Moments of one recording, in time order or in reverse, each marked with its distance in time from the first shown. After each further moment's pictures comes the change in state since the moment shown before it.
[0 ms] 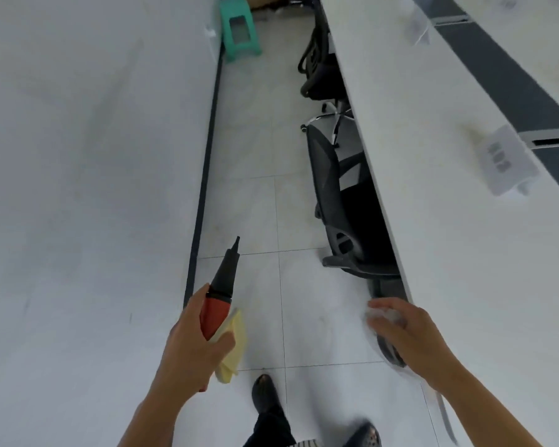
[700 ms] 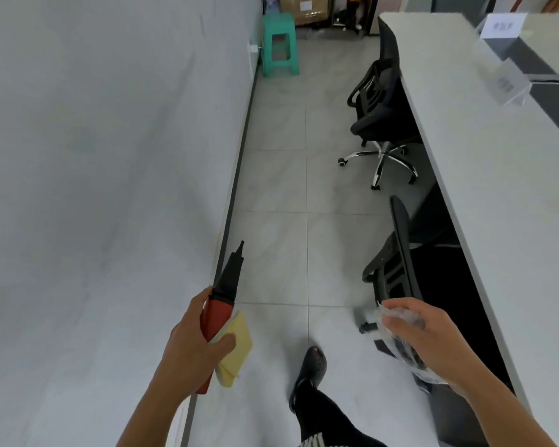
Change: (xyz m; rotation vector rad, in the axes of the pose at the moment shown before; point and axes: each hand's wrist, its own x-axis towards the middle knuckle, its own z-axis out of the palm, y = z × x) left_hand 0.287 -0.016 -0.158 -0.118 0.016 -0.033; right_hand 0.251 -0.199 0.125 -0.171 -0.041 -0.015
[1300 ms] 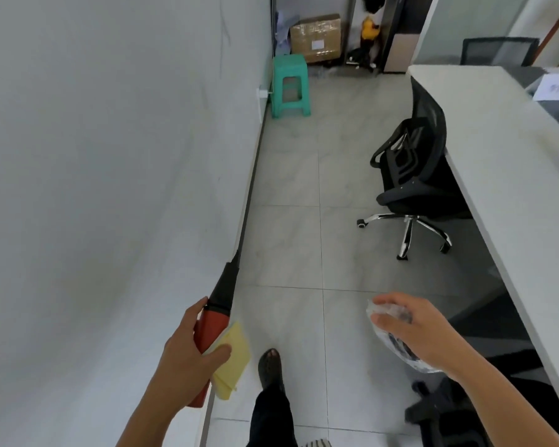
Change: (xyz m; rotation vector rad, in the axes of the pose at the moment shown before) left_hand 0.390 0.146 -0.075 -0.049 0.054 0.028; right_hand 0.403 -0.215 -0.020 -0.220 -0.113 -0.110
